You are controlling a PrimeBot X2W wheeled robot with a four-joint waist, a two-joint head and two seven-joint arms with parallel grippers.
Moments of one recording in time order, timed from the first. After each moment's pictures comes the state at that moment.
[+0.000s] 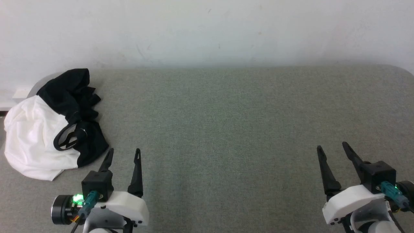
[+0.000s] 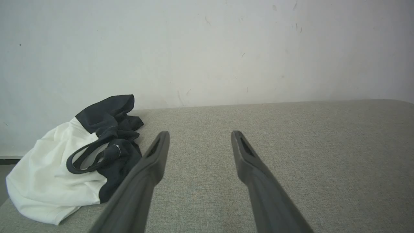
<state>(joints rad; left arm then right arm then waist) 0.01 0.06 -0.01 0.00 -0.01 0.01 -0.03 0.02 -0.05 -0.04 0.02 0.01 0.13 -0.03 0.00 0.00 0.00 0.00</state>
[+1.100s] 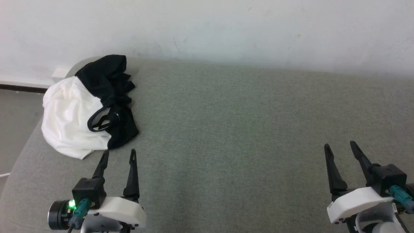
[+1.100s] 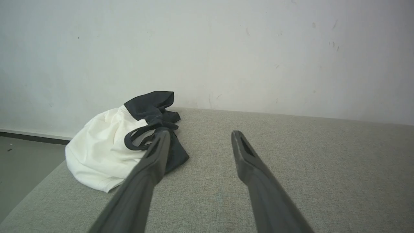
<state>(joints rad) 0.04 0.06 0.01 -0.01 -0.07 0.01 -0.10 0.02 -0.05 -0.08 0.04 0.04 0.13 -0.10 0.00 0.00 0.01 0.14</state>
